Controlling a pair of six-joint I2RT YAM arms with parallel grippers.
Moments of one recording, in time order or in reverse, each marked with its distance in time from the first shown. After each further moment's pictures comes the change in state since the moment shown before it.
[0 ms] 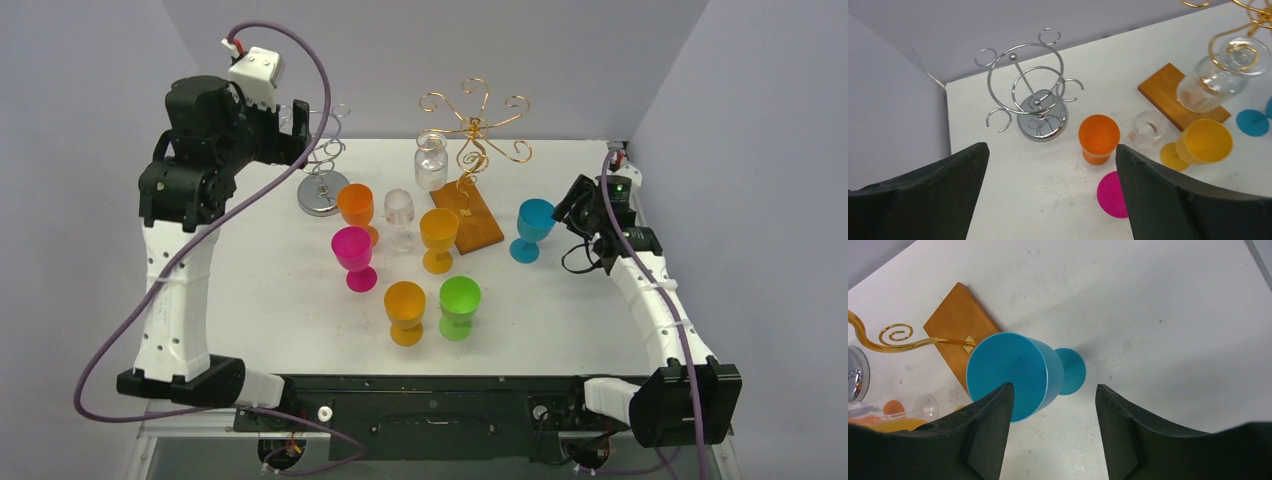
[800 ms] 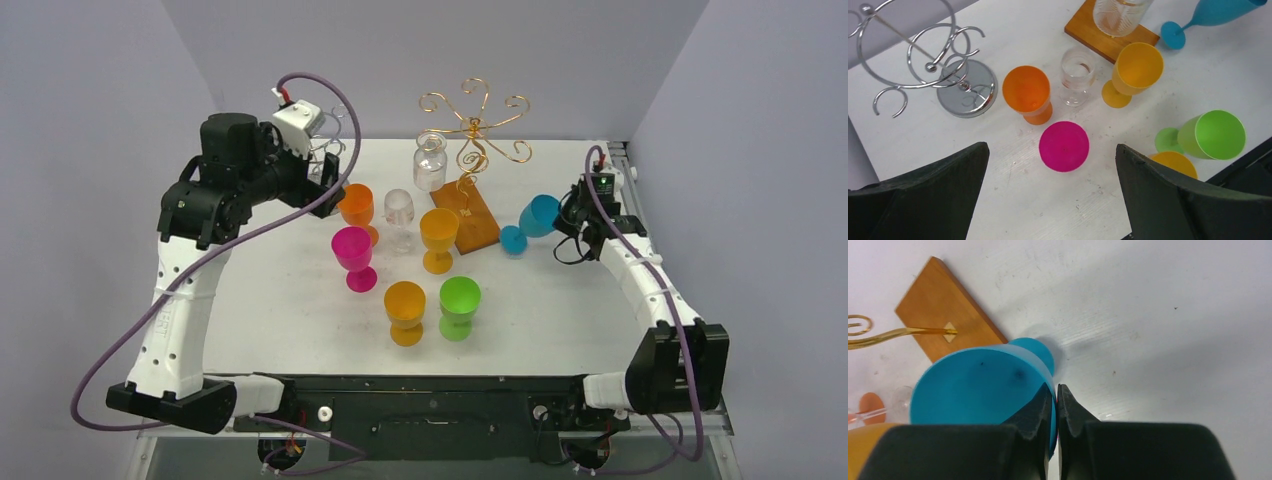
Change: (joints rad) left arm -0.046 -0.169 -0.304 -0.052 0.257 0.020; right arm 0.022 0.191 0.023 0.012 -0.042 0.002
